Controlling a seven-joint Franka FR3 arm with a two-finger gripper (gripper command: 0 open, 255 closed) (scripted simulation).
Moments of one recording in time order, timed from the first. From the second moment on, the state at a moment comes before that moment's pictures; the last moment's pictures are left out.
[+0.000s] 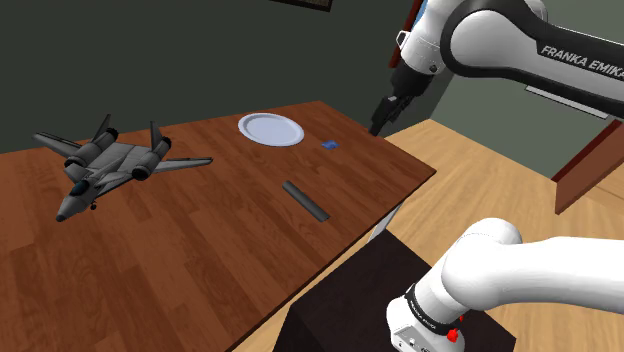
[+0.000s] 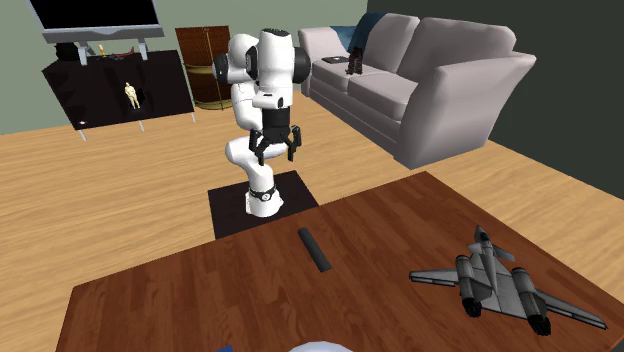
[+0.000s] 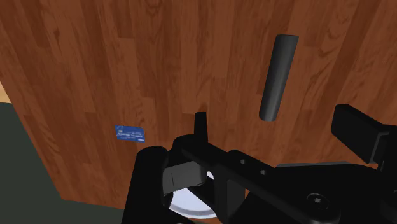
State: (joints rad) arm -0.01 -0.82 0.06 -2.36 -0.09 1.71 -0.11
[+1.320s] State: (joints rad) arm 0.01 -0.40 0.08 -2.58 0.09 2.20 0.03
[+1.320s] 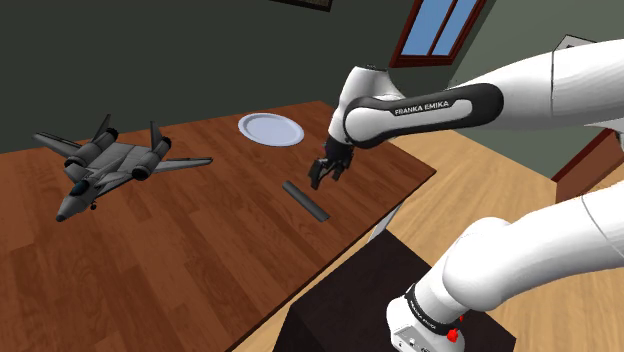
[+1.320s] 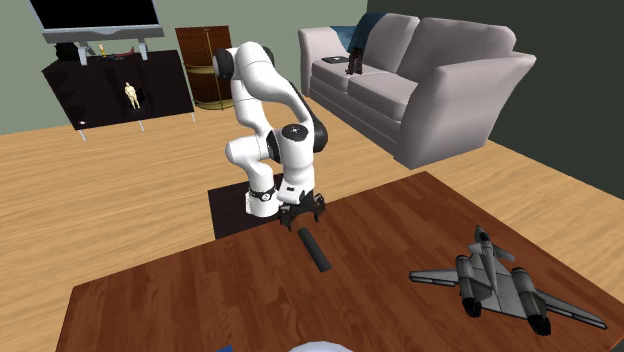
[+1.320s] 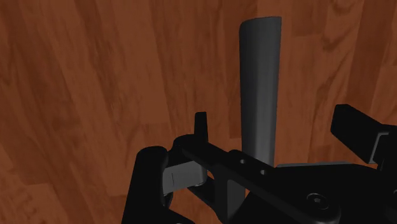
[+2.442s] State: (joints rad) arm 0.04 -0.18 0.09 -2.61 0.15 2.43 0.04
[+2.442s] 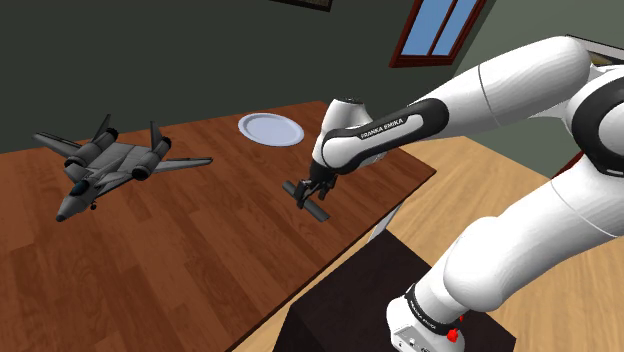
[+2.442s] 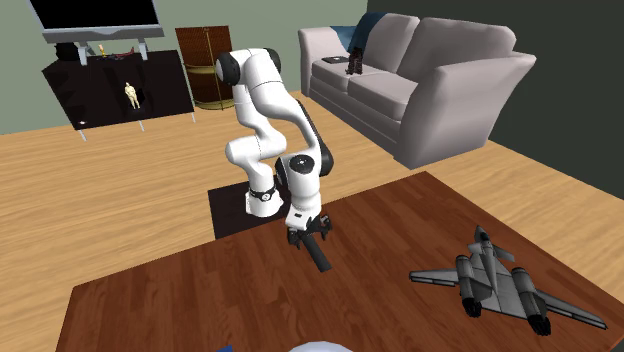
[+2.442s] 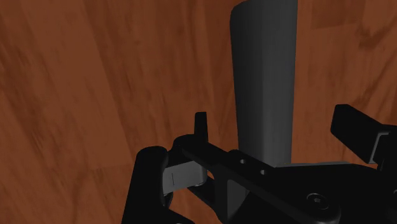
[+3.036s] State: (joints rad) arm 0.04 -0.19 0.09 -2.61 0.15 2.43 0.04
